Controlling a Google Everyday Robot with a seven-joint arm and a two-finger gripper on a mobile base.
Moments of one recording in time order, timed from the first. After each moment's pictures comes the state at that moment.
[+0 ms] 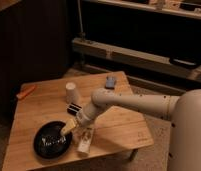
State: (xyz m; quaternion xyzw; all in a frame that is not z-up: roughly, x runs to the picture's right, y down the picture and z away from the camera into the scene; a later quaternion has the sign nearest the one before) arm -0.151 0.217 0.749 -0.58 -0.05 0.51 0.63
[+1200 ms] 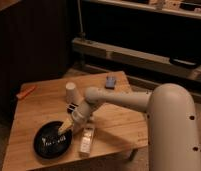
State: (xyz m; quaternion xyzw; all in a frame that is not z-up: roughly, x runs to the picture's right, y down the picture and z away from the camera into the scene) arm -0.179 0.228 0.787 -0.61 -0.01 0.49 0.63
